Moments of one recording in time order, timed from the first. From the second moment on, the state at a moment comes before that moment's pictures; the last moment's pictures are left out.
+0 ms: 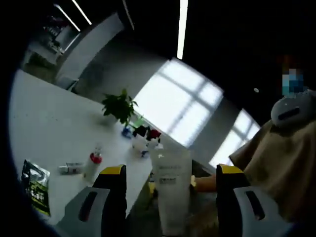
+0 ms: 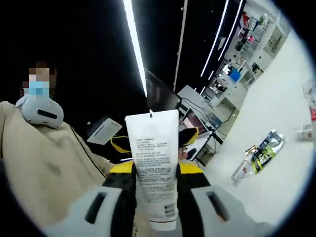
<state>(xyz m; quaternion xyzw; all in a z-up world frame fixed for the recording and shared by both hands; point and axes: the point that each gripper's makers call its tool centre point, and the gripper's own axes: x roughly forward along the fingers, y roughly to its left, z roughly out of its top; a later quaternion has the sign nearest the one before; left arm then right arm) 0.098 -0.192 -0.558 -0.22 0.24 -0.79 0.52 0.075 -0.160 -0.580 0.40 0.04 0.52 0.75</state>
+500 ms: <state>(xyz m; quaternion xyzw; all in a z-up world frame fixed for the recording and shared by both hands) 0.065 -0.206 -0.523 -0.26 0.22 -0.86 0.38 0.060 -0.165 -0.536 0.50 0.03 0.60 0.62</state>
